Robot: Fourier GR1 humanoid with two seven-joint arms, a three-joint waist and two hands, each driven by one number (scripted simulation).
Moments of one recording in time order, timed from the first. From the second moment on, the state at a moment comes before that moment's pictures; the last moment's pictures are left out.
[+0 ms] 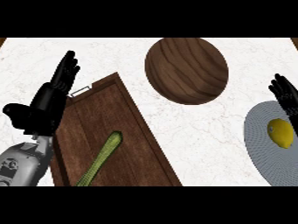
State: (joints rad) left arm -0.29 0.31 -0.19 -1.65 0.10 0.23 0.16; right arm -0.06 -0.57 0.06 -1.56 -0.24 0.08 -0.22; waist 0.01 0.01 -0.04
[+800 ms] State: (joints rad) left arm -0.21 0.40 0.10 -1.53 0.23 0.15 -0.02; right arm 0.00 -0.43 0.08 -1.75 0.02 -0.24 -0.28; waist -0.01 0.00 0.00
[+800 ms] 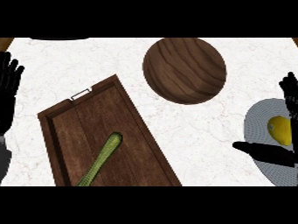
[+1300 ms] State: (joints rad) left arm -0.22 0.41 0.13 -1.49 0.24 0.13 -0.03; right arm 0.18 -0.71 -0.05 -2.09 0.16 -0.17 0.13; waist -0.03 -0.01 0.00
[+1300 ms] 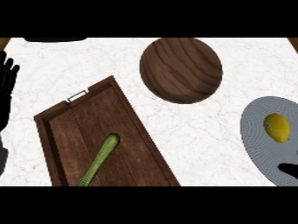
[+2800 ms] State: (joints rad) left arm -0.24 0.36 0.16 -1.50 0.20 0.07 -0.02; right arm 0.12 -0.83 -0.14 -1.94 0.21 0.50 0.41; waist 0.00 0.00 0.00
